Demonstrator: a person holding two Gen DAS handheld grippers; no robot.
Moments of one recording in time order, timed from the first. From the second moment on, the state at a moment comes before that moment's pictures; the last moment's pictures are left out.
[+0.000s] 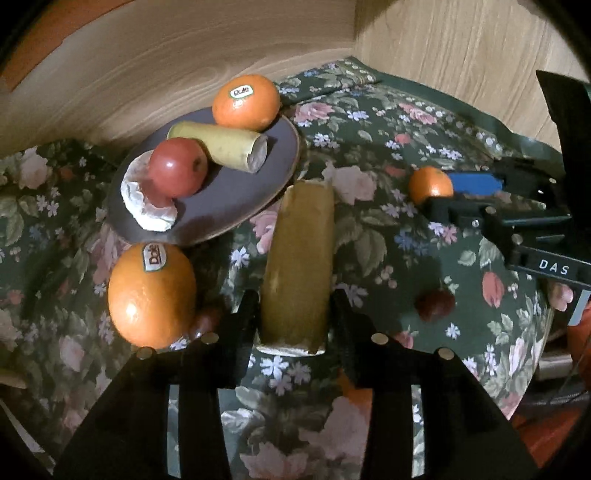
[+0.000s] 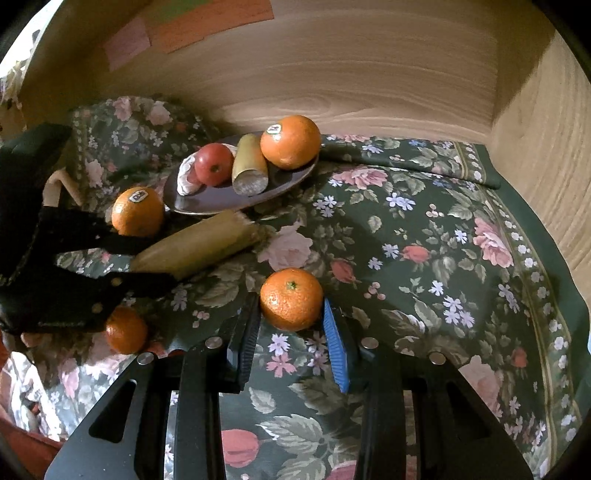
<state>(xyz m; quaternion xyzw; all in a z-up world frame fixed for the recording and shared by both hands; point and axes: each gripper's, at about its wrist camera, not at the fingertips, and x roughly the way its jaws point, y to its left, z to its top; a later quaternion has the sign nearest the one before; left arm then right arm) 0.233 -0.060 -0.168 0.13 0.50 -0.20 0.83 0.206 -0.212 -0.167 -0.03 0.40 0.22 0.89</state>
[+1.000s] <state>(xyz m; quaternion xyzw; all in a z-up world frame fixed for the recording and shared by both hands) 0.256 -0.024 -0.103 0.03 0.40 -0.19 0.90 0.222 -0.185 -0.141 -0.04 0.37 0.23 0.90</state>
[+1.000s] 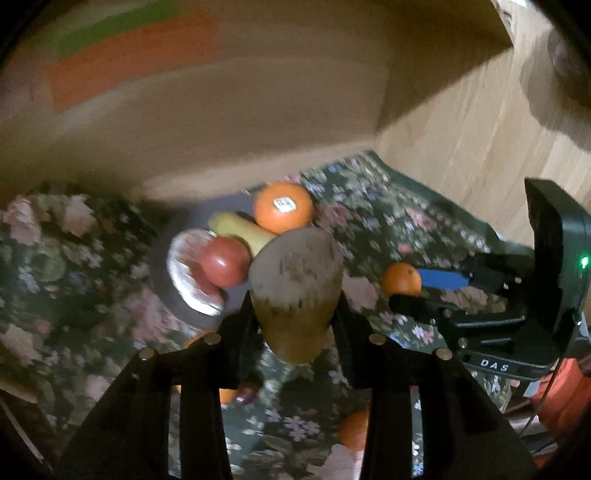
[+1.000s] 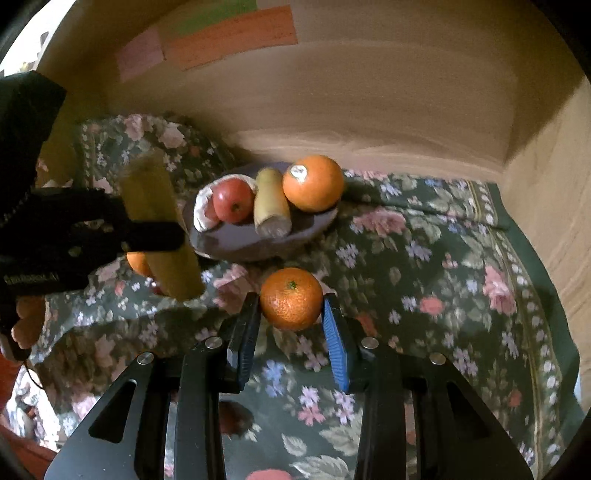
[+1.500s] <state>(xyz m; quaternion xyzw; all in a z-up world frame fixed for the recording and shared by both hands) 0.311 0.020 -0.114 -0.01 0.42 -0.15 0.90 0.257 -0.151 -0.124 -0.08 0.36 0.23 0.90</state>
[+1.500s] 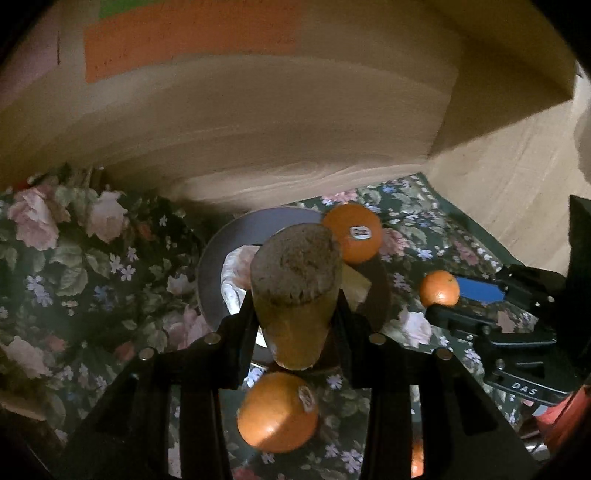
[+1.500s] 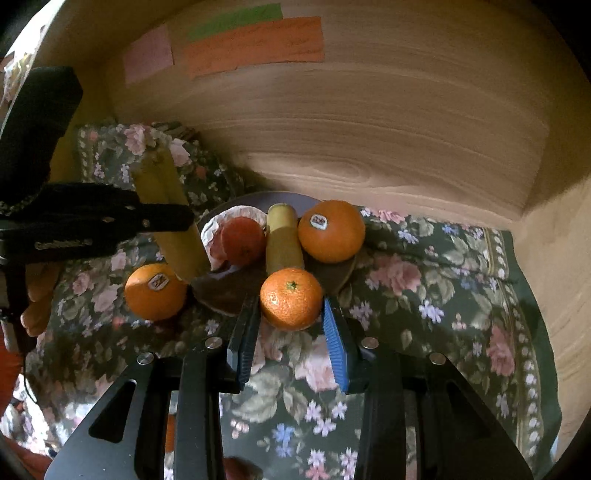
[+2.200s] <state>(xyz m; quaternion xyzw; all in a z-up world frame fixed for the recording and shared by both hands) 0.359 0.028 -0.131 -0.01 0.42 -0.14 0.89 0.329 -0.101 -0.127 -0.12 0.38 0.23 0.89</state>
